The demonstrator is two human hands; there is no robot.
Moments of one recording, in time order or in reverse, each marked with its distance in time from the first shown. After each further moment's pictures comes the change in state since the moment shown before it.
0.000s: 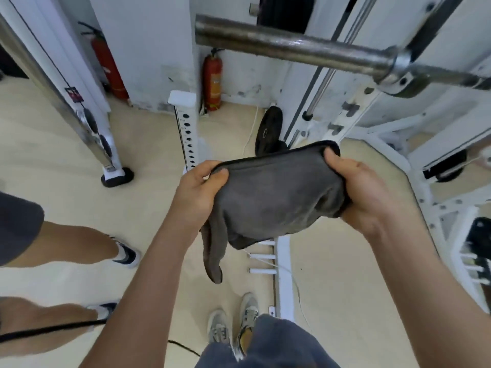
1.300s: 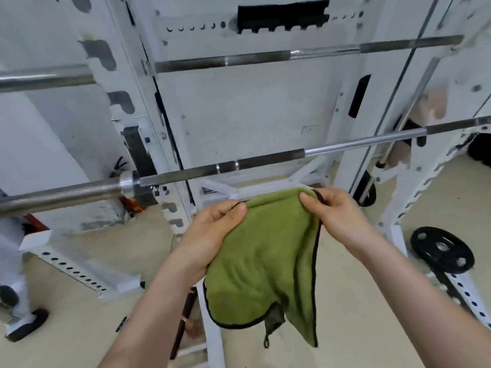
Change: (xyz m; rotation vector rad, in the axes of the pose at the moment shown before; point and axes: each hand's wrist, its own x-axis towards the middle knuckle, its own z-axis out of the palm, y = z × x) left_hand 0.009 0.103 0.558 0.001 -0.461 -0.002; right_hand 0.015 -0.145 -0.517 -0.245 0.184 -0.473
